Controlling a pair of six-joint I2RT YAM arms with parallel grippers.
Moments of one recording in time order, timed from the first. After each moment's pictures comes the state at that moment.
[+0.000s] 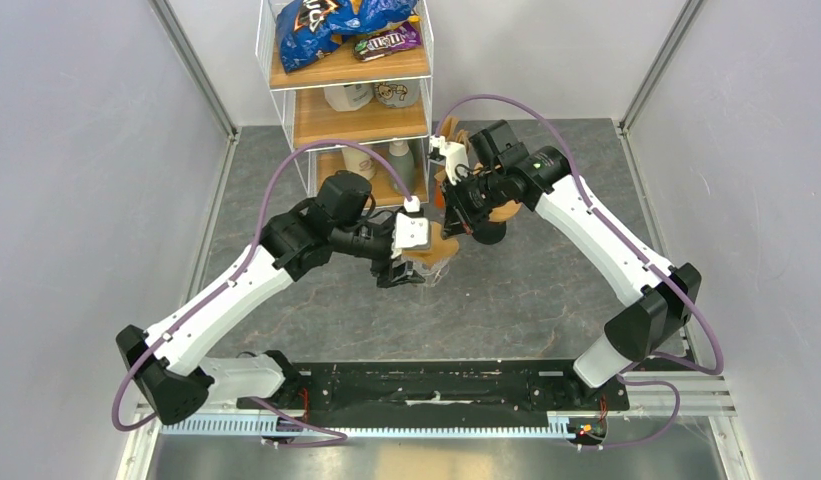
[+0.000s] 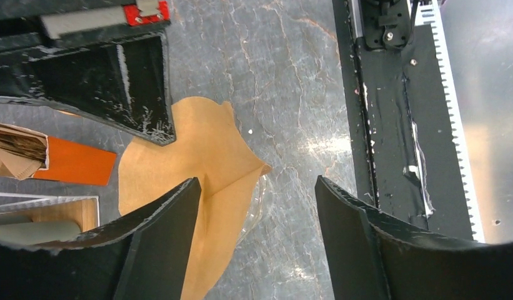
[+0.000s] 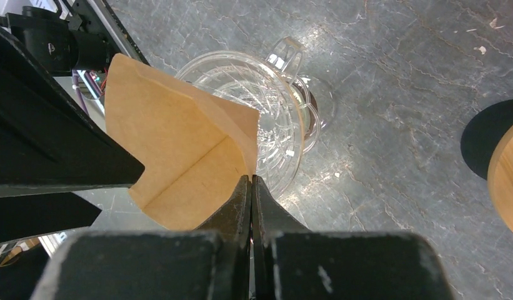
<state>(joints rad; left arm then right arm) -0.77 1.20 1.27 -0.70 0.65 0.61 0.59 1.60 1.68 -1.04 -0.51 -0.02</state>
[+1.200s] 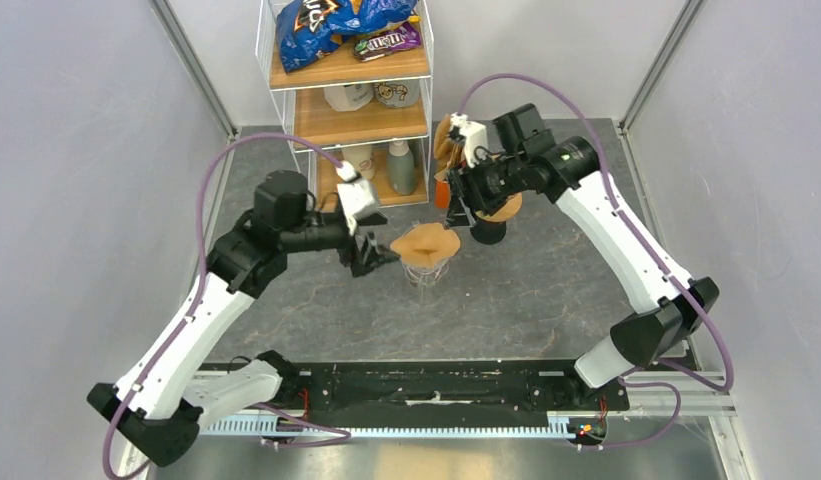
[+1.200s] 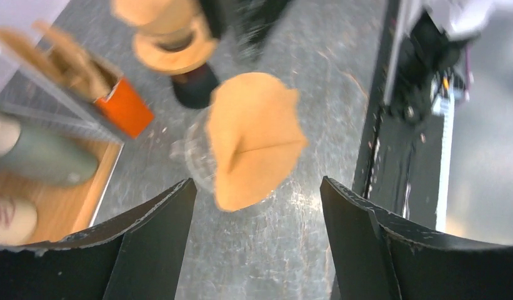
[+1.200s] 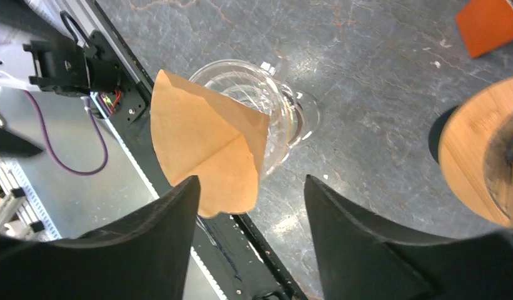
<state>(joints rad) -0.64 1.01 1.20 -0.63 0.64 0.37 0.55 1.57 1.77 -1.08 -0.51 -0.02</state>
